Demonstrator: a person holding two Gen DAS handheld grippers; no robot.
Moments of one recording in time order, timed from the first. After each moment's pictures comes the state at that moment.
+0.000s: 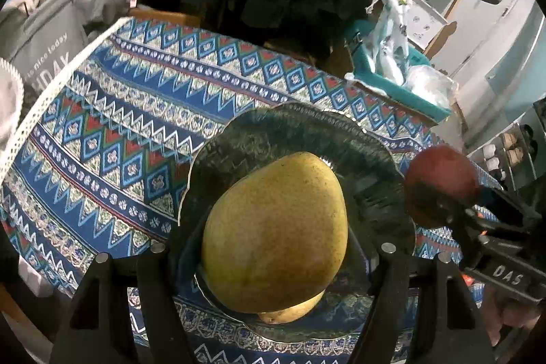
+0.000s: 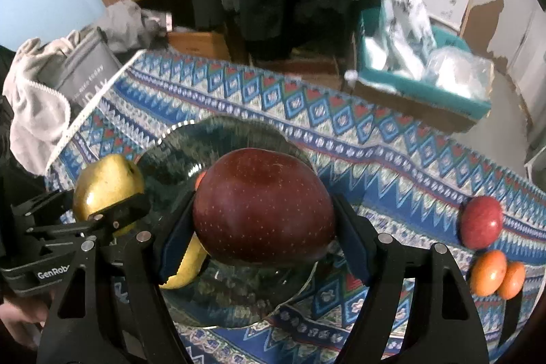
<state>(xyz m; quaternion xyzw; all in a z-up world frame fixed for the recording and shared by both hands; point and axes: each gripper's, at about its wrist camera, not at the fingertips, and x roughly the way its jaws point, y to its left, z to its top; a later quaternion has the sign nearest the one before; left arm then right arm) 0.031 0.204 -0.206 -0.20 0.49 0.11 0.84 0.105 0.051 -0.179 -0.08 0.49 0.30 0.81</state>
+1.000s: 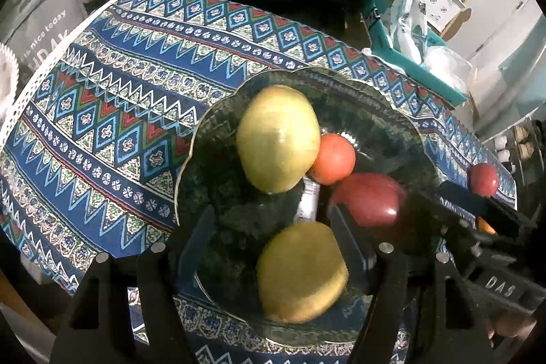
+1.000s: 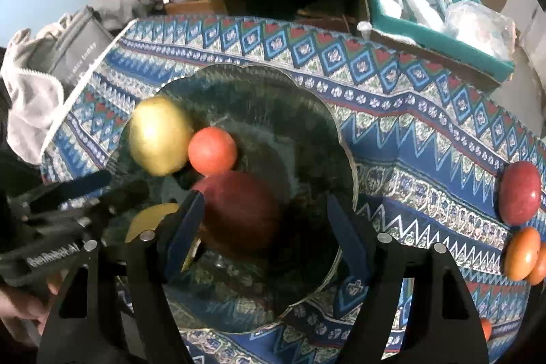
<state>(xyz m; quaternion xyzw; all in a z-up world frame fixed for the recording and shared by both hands) 0.037 0.205 -0.235 -0.20 0.53 0.12 0.82 0.107 0.054 -0.224 -0.06 0.54 0.30 0.78</state>
